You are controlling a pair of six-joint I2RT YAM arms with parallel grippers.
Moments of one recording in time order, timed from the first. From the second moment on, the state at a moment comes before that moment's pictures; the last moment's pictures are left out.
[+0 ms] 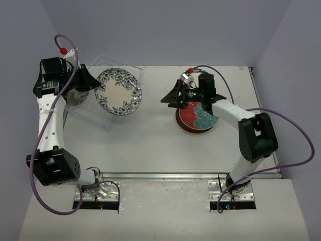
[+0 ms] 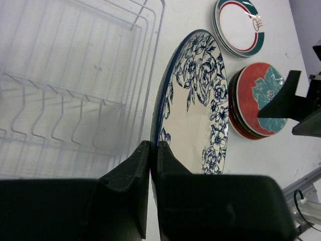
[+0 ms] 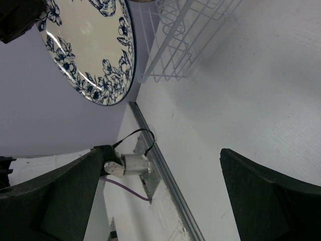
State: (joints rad) left arm 0.28 1.39 1.48 -0.73 0.66 -0.09; right arm 0.34 1.73 1.10 0.21 -0.87 0.78
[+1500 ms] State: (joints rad) left arm 0.27 1.24 1.28 -0.66 0.80 -0.15; right arm -0.05 1.32 0.85 -0.03 -0.87 0.53
